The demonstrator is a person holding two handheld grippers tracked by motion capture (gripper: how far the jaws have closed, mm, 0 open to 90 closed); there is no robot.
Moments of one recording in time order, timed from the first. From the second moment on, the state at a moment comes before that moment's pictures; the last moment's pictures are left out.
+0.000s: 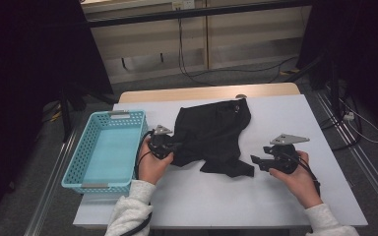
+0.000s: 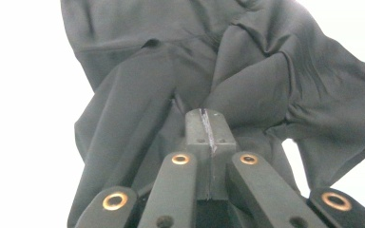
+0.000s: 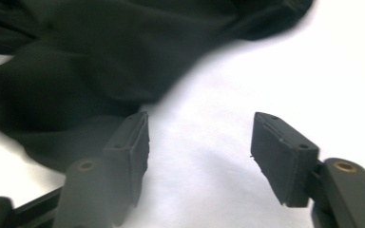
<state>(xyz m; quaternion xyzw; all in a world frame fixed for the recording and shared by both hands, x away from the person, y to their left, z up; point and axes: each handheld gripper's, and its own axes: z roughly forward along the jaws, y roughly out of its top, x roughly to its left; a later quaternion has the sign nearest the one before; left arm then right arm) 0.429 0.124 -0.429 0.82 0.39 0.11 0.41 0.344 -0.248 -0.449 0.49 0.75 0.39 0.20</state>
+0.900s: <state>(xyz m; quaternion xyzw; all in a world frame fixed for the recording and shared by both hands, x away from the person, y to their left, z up) 0.425 0.119 -0.429 0.83 0.39 0.10 0.39 0.316 -0.243 -0.438 0.46 0.81 0.30 0.19</state>
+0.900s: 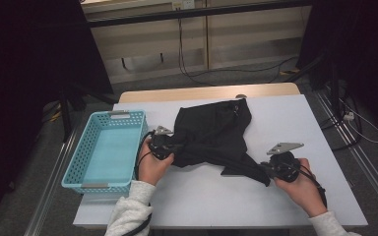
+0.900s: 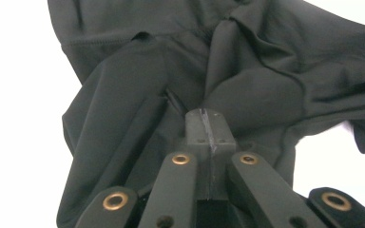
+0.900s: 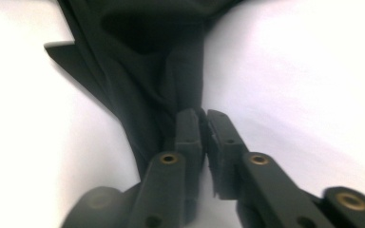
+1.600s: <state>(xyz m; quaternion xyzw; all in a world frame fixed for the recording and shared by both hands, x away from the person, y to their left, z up) 0.423 0.113 -0.430 0.83 0.38 0.08 0.39 0.341 -0.219 -0.462 0.45 0.80 0.35 0.17</state>
